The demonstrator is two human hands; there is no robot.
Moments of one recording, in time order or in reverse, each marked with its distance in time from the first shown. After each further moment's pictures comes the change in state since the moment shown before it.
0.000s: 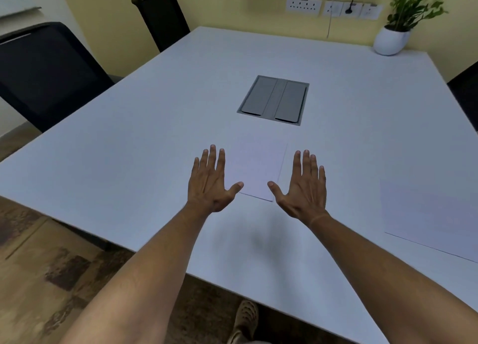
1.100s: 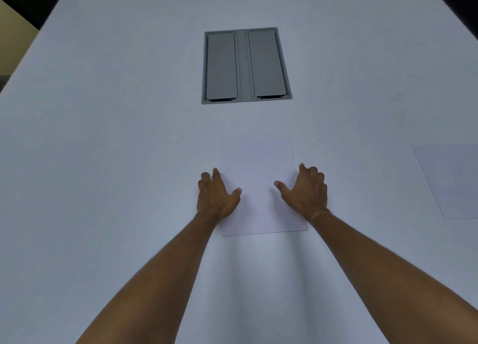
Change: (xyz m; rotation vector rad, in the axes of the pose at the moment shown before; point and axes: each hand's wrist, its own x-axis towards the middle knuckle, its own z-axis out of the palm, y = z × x) left_hand 0.214 -0.056 0.115 -0.379 -0.429 -0.111; right_hand 0.143 -0.033 0.119 0.152 -0.247 0.660
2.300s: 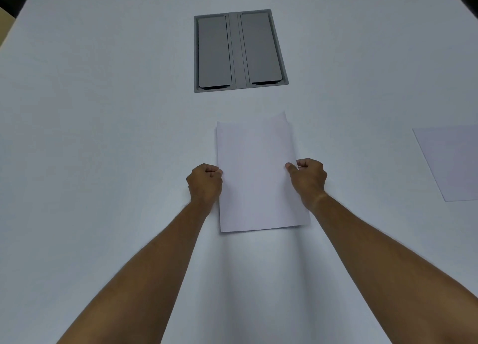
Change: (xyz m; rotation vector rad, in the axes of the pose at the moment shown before) left_hand 0.014 -0.009 -0.001 -0.566 0.201 -0.184; right_hand 0.010 0.000 0.013 0.776 0.085 0.372
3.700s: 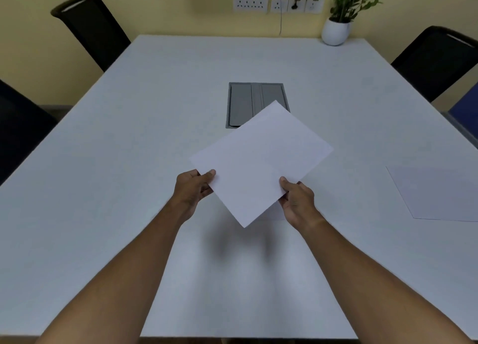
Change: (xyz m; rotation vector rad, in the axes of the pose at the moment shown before) left_hand -0.101 0.000 -0.166 -0.700 -0.289 0.082; right_hand -0.174 -0.036 -0.035 0.964 -0.371 0.129
